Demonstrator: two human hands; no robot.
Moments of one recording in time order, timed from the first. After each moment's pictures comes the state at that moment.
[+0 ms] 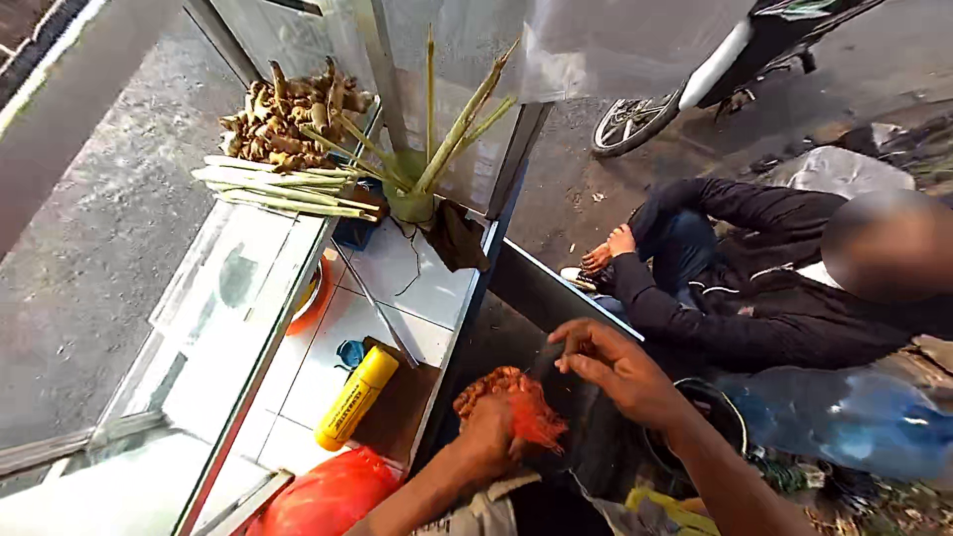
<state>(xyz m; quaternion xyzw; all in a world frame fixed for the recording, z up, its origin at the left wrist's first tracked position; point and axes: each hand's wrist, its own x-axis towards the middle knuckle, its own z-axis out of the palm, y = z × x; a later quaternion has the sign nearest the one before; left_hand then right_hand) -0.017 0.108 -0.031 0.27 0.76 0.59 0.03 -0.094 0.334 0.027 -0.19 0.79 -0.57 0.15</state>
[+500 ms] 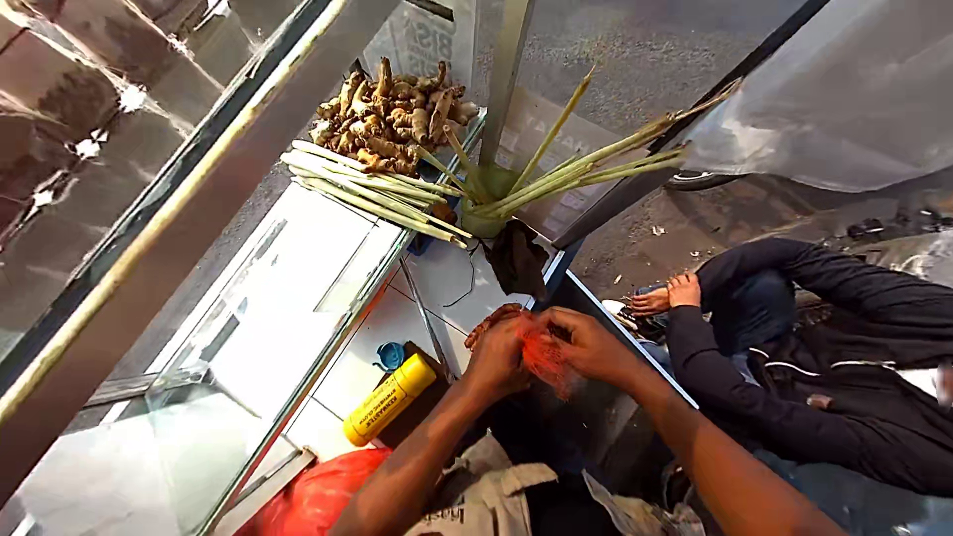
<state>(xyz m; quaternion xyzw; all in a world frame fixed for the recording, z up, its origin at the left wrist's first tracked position) -0.142 0.057 -0.042 0.13 0.81 0.56 -0.11 -0.215 0.239 -0.008 -0.28 0.83 -0.41 0.25</state>
